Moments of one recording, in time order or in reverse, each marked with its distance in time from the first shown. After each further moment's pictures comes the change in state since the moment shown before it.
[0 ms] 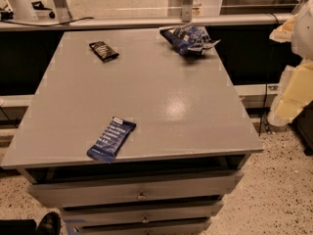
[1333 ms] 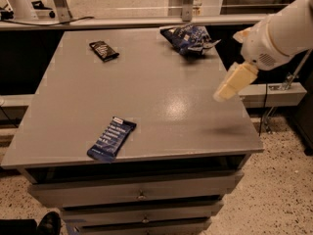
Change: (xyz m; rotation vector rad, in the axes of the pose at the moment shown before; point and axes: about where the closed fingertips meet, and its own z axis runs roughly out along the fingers) arm -0.043 -0.089 0.108 0.120 -0.297 0.100
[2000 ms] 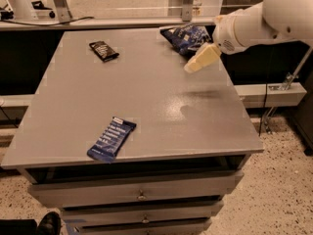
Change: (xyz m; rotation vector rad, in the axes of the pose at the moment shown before) arm -0.052 -0.087 0.083 0.133 -0.234 0.079
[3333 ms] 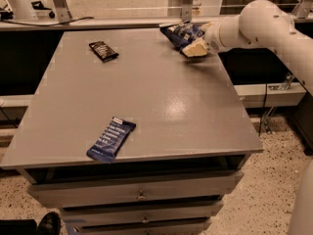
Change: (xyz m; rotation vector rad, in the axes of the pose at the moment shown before) arm 0.022 -0.061 0.090 0.097 -0.044 0.080
